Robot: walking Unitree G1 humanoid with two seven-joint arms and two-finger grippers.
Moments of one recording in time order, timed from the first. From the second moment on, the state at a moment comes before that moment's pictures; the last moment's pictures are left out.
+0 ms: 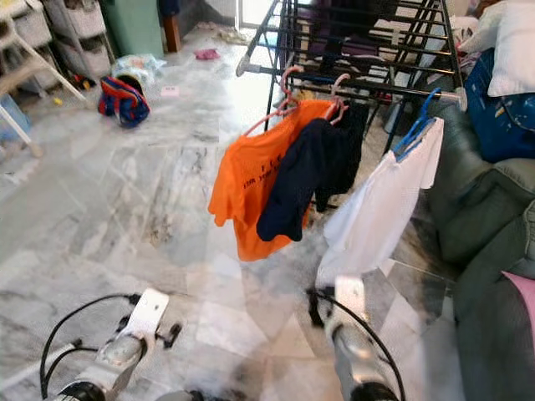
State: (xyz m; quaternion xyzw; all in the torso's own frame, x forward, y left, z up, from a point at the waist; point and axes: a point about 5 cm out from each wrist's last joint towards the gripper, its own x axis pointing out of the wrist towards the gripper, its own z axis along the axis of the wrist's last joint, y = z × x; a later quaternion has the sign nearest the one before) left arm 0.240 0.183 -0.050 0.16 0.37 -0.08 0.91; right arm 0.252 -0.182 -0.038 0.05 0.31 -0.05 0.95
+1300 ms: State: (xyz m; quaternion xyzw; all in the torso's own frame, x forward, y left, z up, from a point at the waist) left arm 0.231 0.180 -0.060 0.12 0.43 -0.07 0.89; right arm 0.202 -0.192 -0.073 0.07 0.40 -0.08 0.91
